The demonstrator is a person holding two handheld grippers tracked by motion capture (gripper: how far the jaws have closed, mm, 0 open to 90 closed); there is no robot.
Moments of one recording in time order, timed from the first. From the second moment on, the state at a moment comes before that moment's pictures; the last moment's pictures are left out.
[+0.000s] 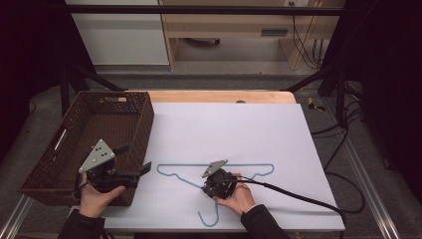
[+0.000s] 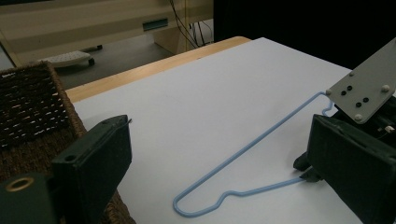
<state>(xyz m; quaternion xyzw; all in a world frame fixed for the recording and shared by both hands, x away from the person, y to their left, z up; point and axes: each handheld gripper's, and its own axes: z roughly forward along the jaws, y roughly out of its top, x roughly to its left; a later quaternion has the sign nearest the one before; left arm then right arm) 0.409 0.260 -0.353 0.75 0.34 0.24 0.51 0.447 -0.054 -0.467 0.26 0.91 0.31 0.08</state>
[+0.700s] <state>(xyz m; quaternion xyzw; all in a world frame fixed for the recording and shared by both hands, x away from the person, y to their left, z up) 0.409 0.250 -0.356 0.76 0.33 0.24 0.50 0.448 -0.056 -0.465 0.24 0.92 0.31 0.06</state>
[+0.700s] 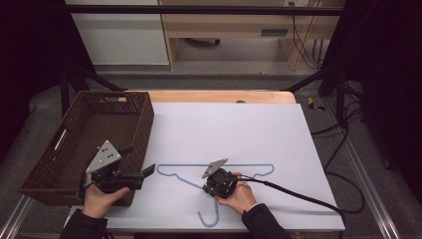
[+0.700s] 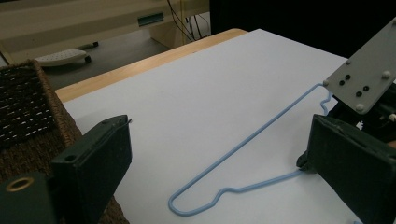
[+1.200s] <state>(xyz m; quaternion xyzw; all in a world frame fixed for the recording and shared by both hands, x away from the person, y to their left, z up) 0.408 0.222 -0.369 0.81 0.29 0.23 0.45 0.456 -0.068 -0.437 0.25 0.90 0.35 0.04</state>
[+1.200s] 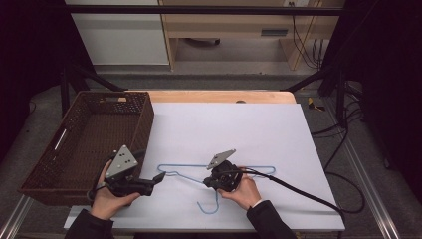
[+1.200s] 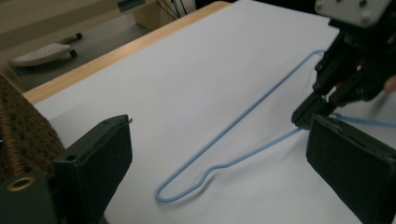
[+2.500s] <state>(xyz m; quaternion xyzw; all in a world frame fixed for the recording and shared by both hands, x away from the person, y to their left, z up) 0.430 0.116 -0.449 0.92 0.07 0.28 0.27 0.461 -0.077 -0.423 0.25 0.90 0.36 0.01</state>
